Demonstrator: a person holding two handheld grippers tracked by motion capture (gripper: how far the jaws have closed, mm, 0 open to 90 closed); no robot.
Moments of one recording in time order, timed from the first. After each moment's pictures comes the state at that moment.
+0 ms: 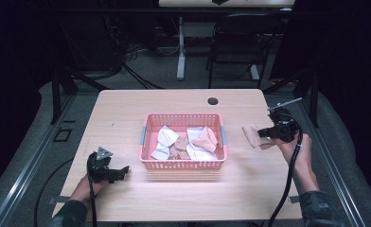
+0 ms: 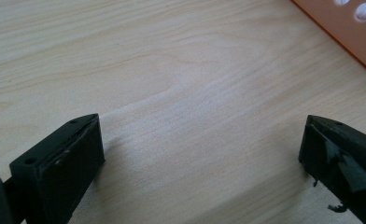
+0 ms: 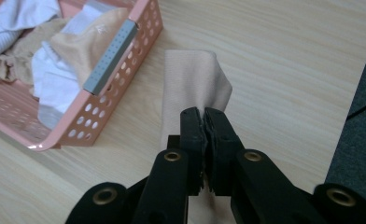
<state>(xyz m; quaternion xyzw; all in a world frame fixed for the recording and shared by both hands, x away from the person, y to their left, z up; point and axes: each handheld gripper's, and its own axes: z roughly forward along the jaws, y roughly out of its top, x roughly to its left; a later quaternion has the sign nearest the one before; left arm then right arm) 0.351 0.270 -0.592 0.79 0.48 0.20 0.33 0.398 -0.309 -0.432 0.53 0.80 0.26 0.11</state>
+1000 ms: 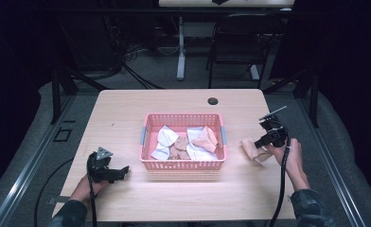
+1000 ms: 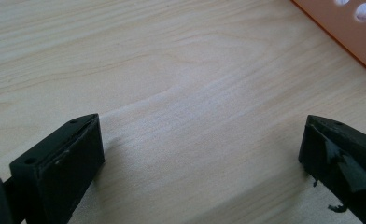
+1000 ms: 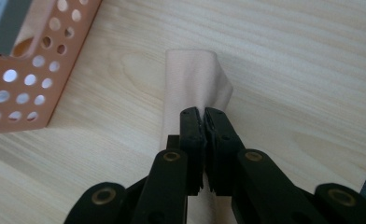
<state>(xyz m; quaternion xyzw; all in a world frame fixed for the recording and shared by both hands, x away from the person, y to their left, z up) 0.351 0.270 -0.592 0.79 0.48 0.20 0.33 0.425 -0.311 -0.494 0.57 0.80 0.18 0.04</state>
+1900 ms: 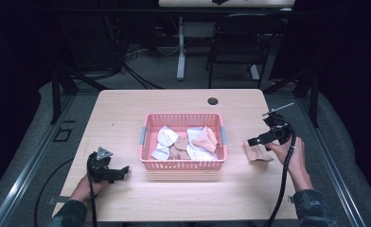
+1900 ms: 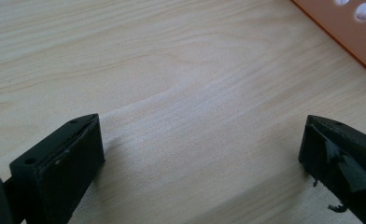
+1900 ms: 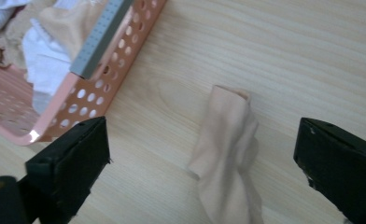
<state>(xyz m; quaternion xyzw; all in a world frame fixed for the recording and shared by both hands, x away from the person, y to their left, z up) 0.351 0.270 -0.592 0.79 0.48 0.20 0.33 0.409 -0.306 -0.461 0.54 0.80 0.25 0.06</state>
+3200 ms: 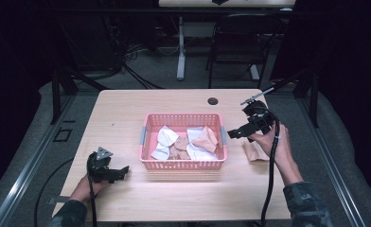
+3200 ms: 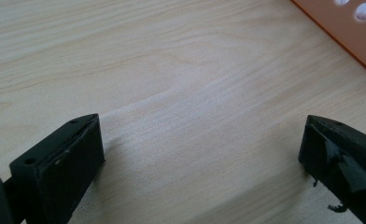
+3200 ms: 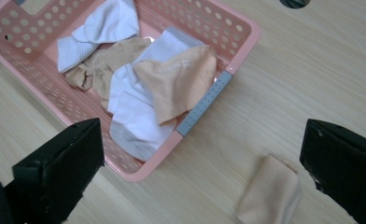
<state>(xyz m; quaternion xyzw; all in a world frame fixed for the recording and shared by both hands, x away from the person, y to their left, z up) 0.351 0.270 -0.592 0.79 0.48 0.20 0.33 0.404 -0.233 -0.401 0.44 0.85 0.27 0.09</state>
